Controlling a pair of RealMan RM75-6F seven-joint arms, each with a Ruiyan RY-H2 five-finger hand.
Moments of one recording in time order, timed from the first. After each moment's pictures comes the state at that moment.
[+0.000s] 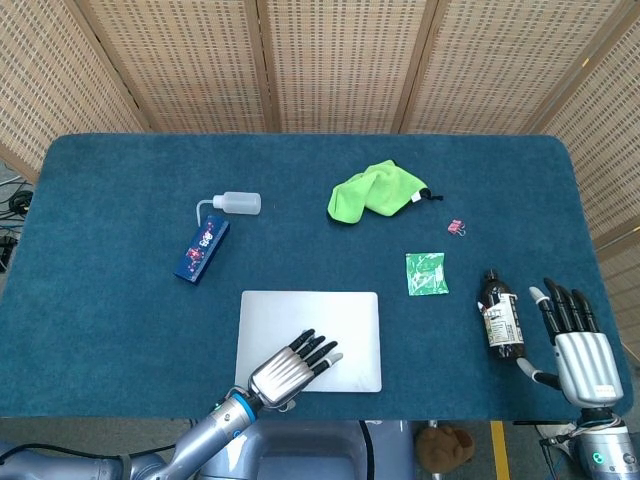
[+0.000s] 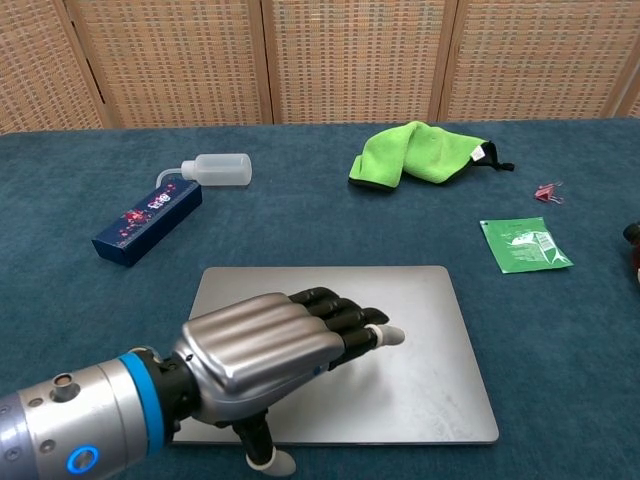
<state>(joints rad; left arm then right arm) -0.57 -1.80 -0.10 -1.70 1.30 0.79 0.90 0.07 -1.15 0.06 -1.66 -1.58 1.53 -0.07</state>
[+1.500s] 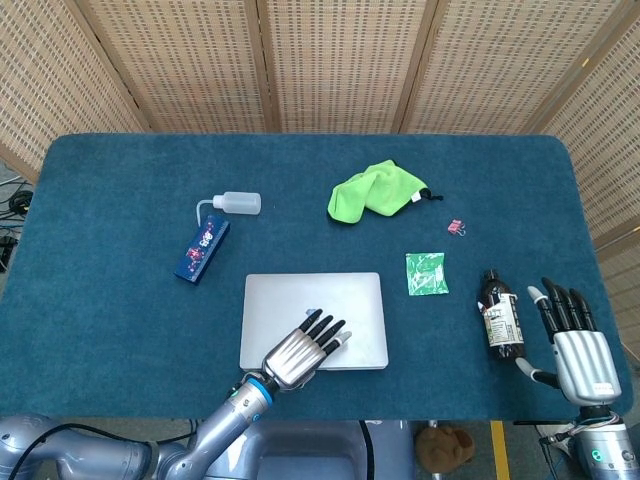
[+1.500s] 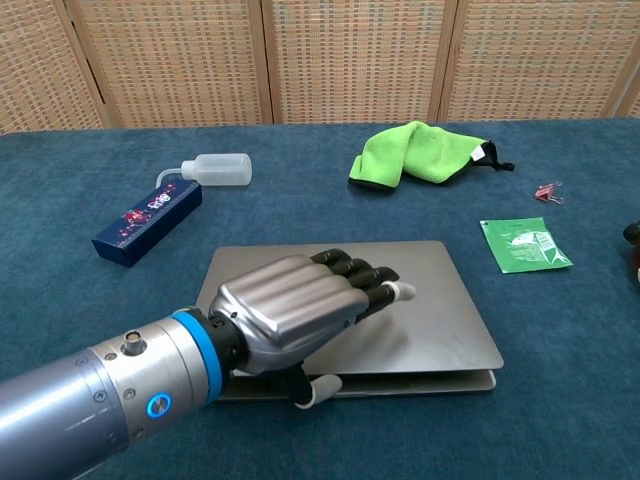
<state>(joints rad) -0.73 -1.87 -0.11 -1.65 1.14 0.95 0.97 0.08 -1.15 0.05 -1.66 -1.57 1.51 -0.05</state>
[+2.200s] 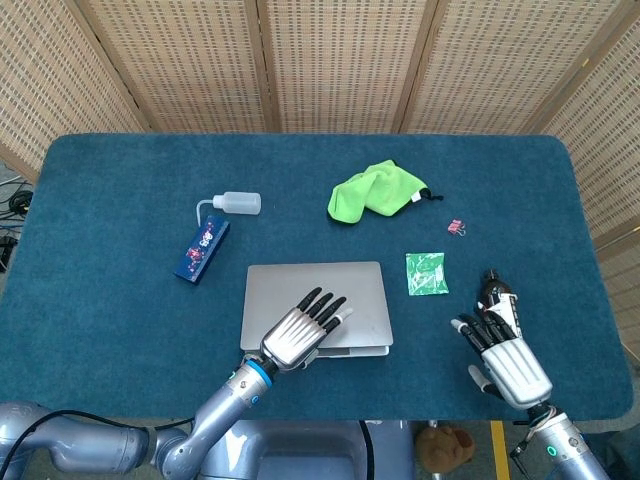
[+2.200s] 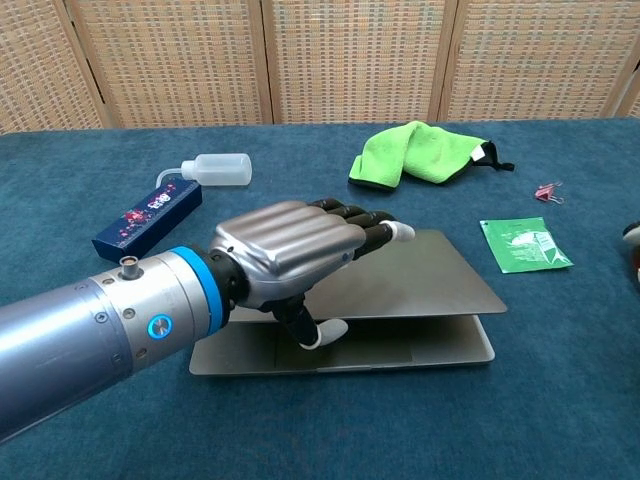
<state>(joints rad) -0.79 -1.81 -0.16 -1.70 1.08 0.97 0.91 0.20 -1.27 -0.05 -1.45 -1.79 1.34 -0.05</state>
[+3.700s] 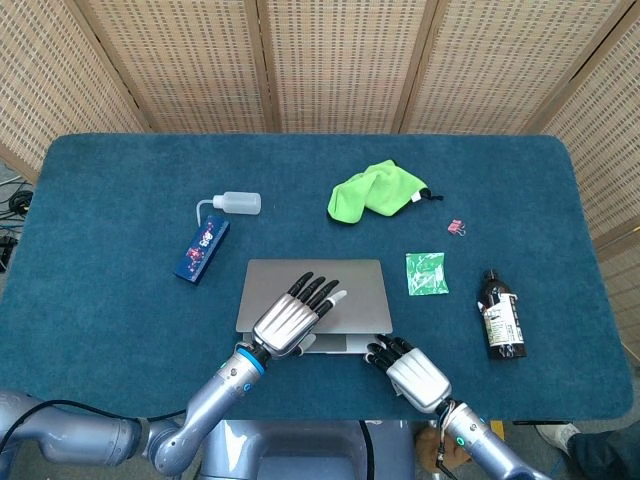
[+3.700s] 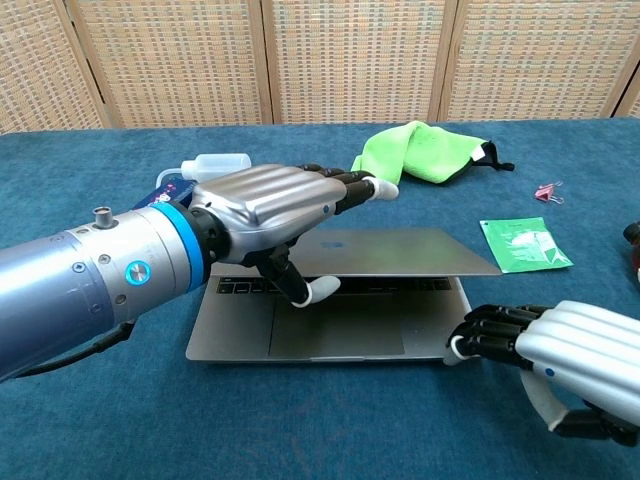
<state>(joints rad) -0.84 -1.73 -0.16 -1.74 1.04 1.03 0.81 0.37 -1.53 -0.07 -1.47 -1.74 1.06 -0.26</state>
